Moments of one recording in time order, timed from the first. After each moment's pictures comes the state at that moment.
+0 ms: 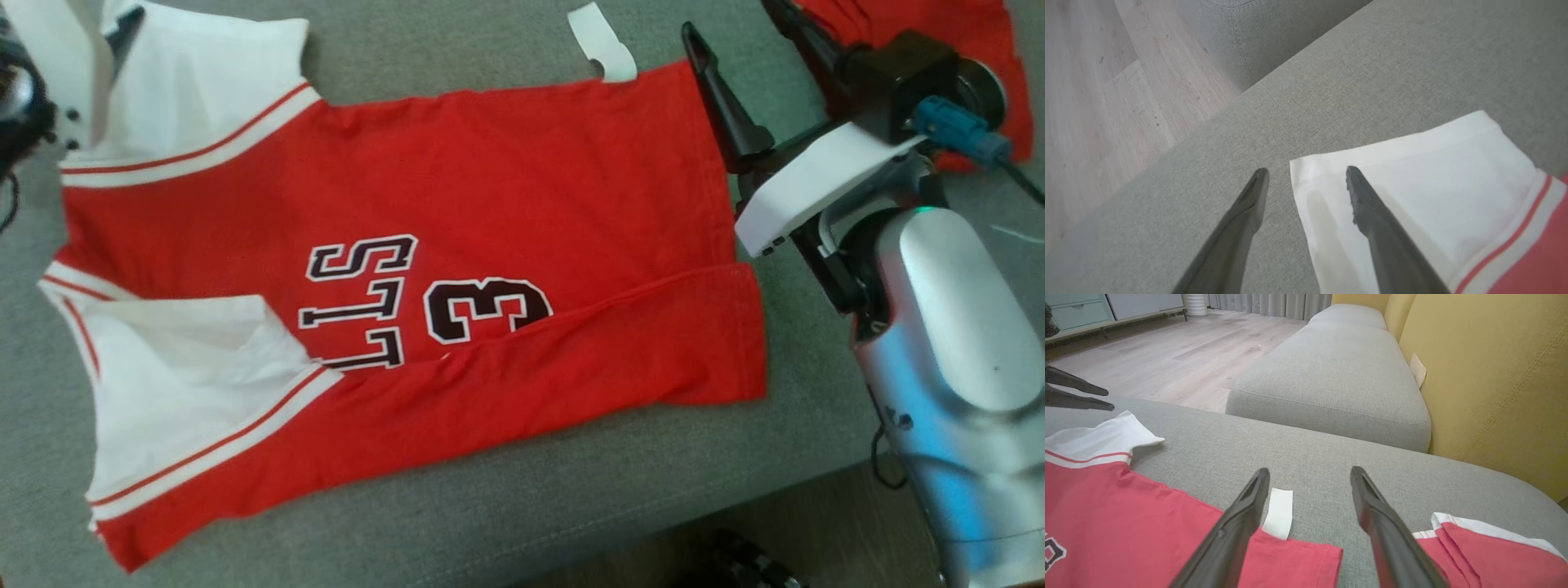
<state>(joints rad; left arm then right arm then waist) -1.25 0.61 -1.09 0.83 -0.79 -0.13 0.27 -0.65 -0.19 0.33 0.17 0.20 0.13 0.17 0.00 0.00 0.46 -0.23</state>
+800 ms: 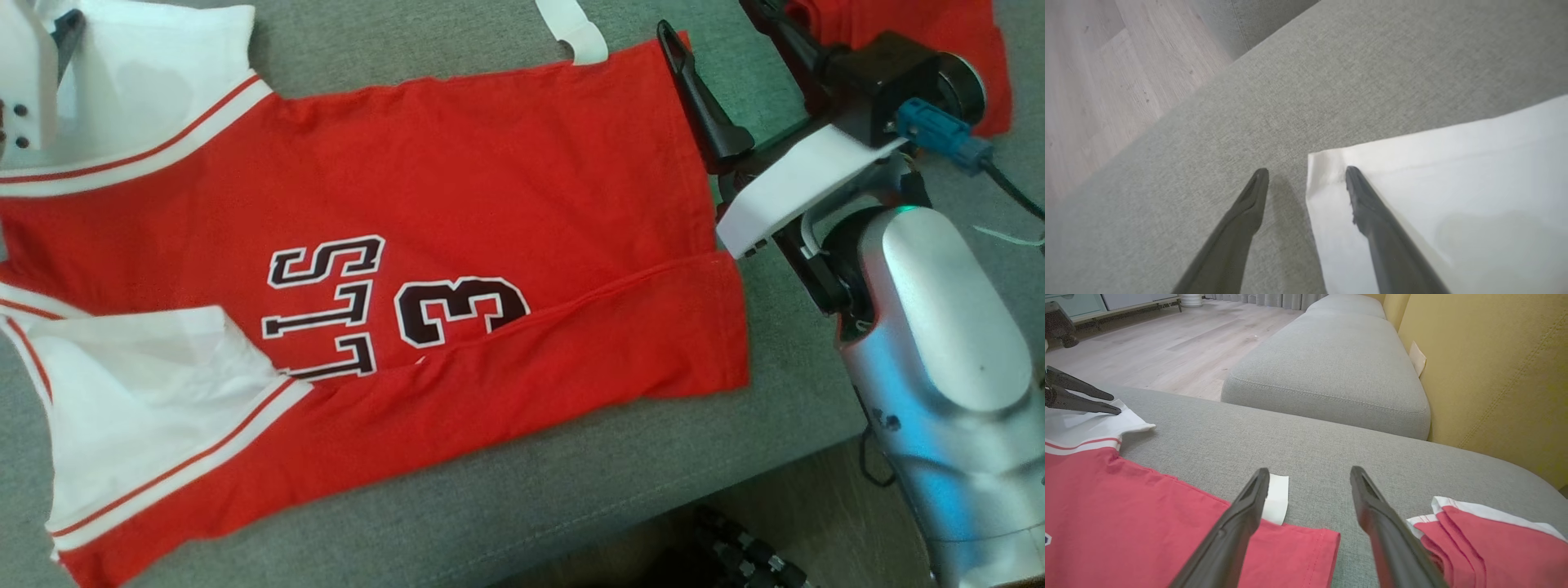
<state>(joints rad) -1.33 0.63 -1.26 0.94 -0.93 -0.13 0.26 -0.66 -0.18 0.36 0.16 0.20 0.13 0.16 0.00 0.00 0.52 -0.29</state>
